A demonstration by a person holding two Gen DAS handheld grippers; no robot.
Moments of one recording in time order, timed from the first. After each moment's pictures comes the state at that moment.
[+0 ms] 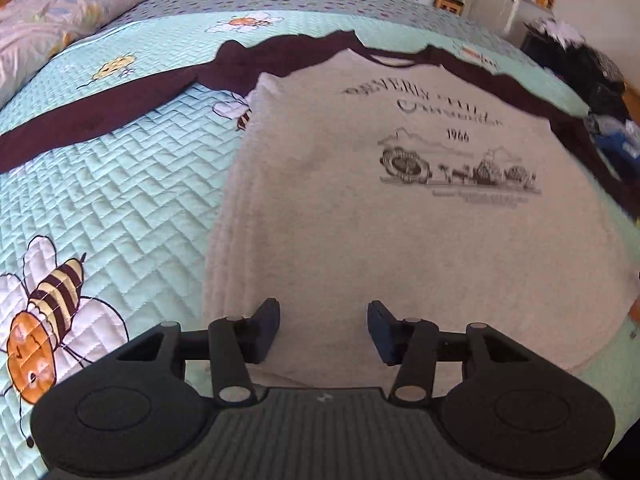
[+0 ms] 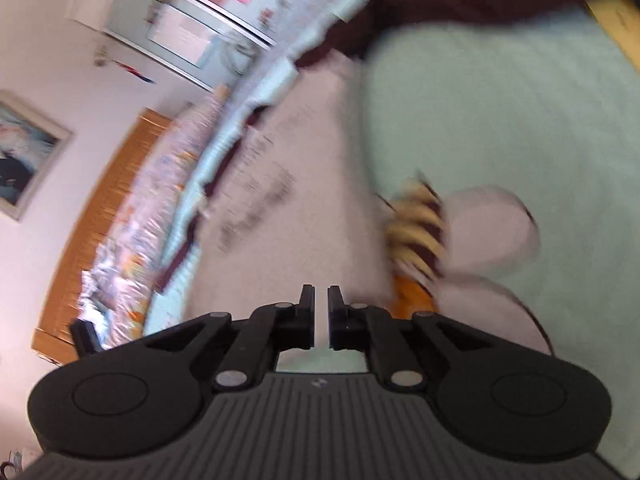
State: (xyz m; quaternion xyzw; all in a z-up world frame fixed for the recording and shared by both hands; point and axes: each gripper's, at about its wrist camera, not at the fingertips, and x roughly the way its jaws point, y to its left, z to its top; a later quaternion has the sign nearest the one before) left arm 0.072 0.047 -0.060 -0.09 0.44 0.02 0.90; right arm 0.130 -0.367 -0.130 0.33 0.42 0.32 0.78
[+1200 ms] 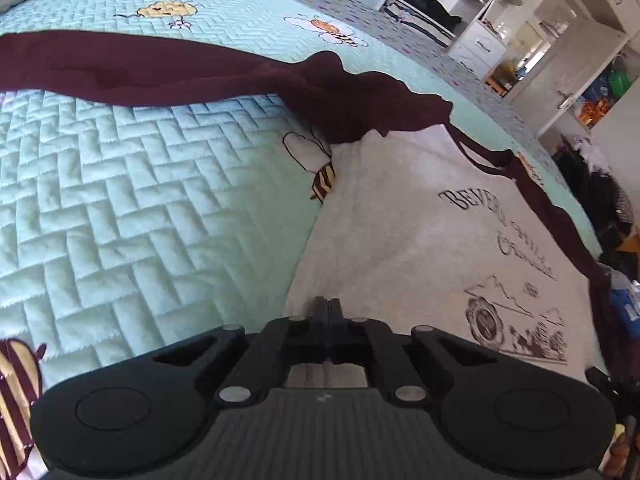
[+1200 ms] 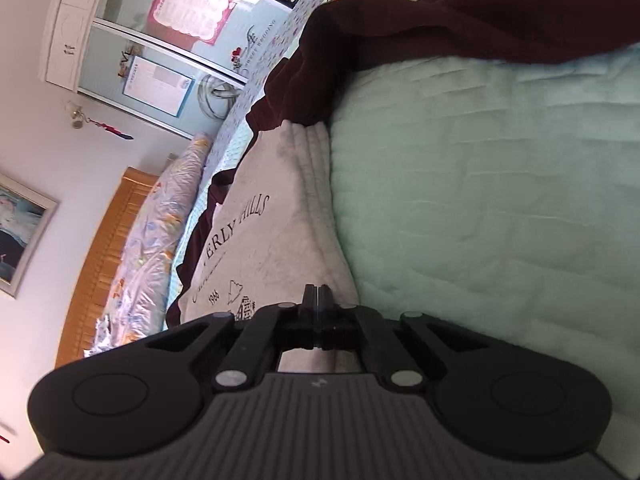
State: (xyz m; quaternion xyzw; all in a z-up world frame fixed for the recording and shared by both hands) left arm 0.144 0.148 -0.100 -0.27 0.40 0.05 0.87; right arm 0.248 -0.348 -0.168 0.38 0.42 0.26 0.78
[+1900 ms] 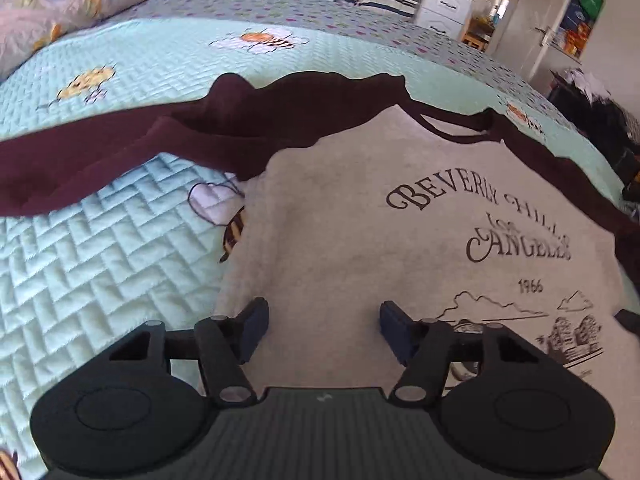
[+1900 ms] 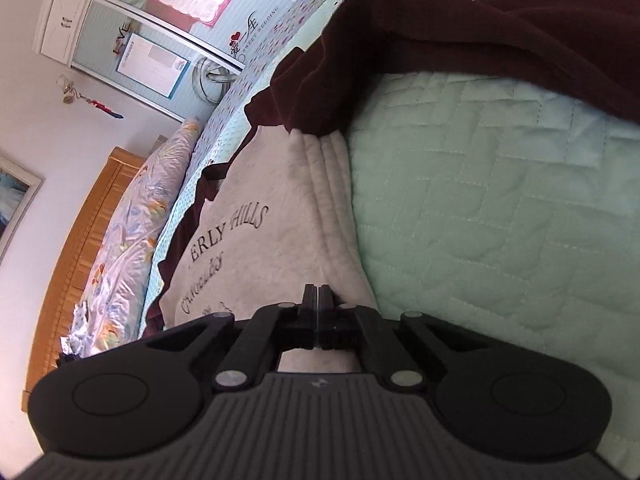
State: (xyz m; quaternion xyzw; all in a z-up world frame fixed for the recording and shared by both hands) left arm 0.209 0.091 -0.079 -0.16 0.42 0.05 0.89; right arm 0.297 -0.307 -0.159 0.35 0.43 0.27 0.79
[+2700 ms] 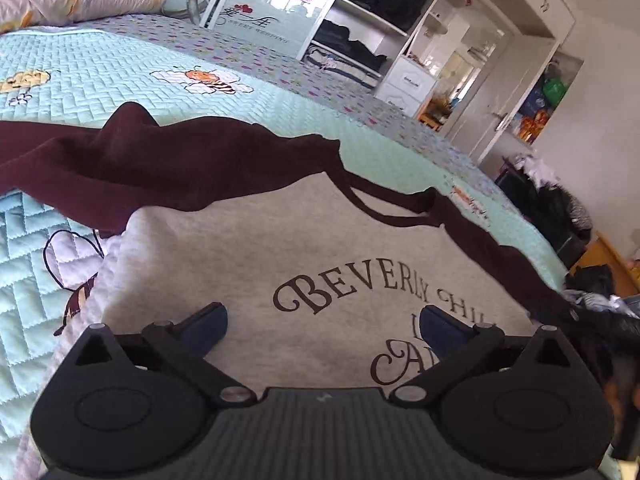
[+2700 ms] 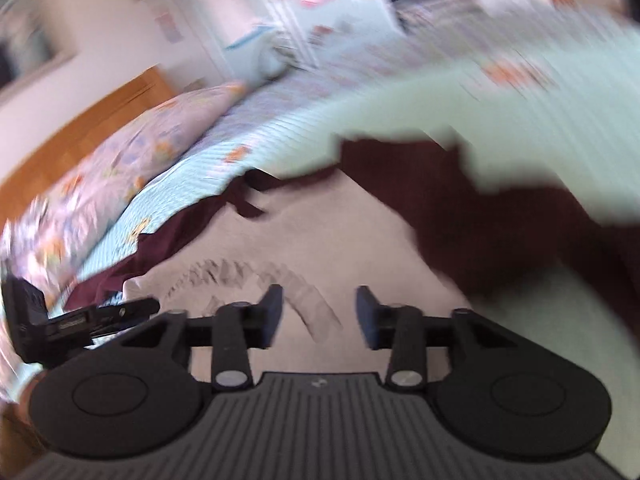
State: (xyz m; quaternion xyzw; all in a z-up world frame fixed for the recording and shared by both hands) left arm 0.261 0.065 -0.112 -0.25 0.29 -0.03 0.92; right arm 0.373 -0.179 -0.096 0.09 0.33 0.35 0.87
